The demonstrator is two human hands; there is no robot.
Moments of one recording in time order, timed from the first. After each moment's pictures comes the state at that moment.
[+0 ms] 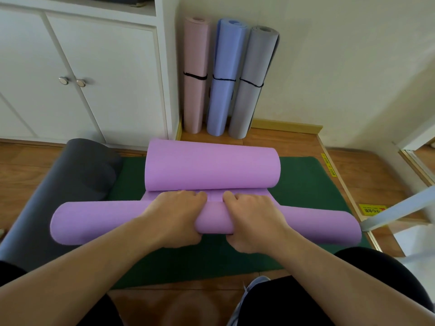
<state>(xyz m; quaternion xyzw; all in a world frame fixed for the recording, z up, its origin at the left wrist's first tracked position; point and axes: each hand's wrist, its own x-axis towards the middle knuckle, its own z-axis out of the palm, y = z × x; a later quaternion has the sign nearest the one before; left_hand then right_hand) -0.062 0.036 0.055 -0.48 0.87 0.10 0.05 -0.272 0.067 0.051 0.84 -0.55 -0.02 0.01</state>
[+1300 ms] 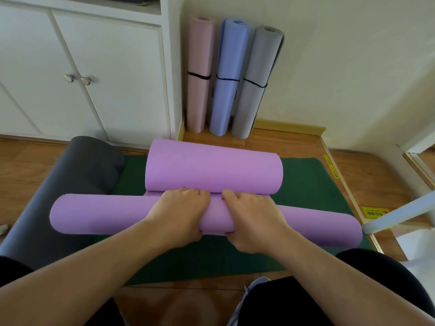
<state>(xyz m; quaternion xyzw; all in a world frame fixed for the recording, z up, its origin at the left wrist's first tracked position) -0.071 0.040 0.058 -0.49 0.87 0.03 0.04 -0.269 0.067 0.049 0.84 -0.54 0.02 0.01</state>
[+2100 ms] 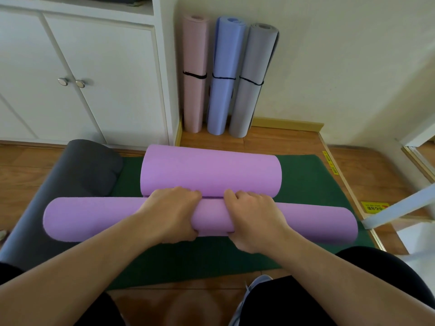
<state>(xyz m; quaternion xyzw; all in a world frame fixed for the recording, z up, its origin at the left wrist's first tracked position) -0.059 0.031 0.062 -0.50 0.86 0.09 0.07 -0.269 0.068 0.054 0.83 -0.56 -0.04 0.02</state>
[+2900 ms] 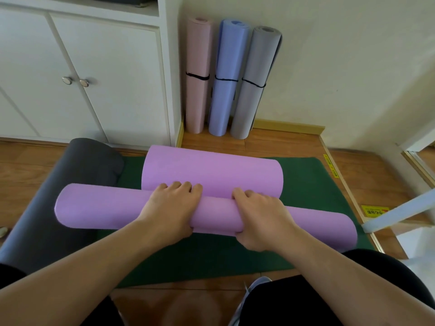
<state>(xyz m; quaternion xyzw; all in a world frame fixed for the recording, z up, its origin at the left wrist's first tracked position) -0.057 0.034 0.052 -0.50 0.86 -0.01 0.06 -0.283 0.065 0.050 0.81 -0.59 -0.05 -0.03</state>
